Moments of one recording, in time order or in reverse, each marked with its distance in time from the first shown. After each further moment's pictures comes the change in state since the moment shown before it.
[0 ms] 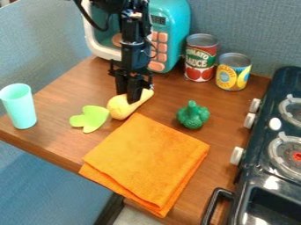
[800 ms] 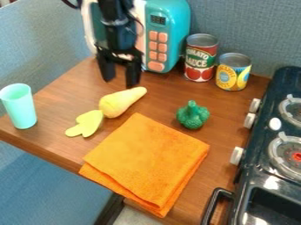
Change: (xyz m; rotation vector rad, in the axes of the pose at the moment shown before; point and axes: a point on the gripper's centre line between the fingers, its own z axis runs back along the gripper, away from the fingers) arm -0.021 0.010 0.039 -0.020 -0.171 0.099
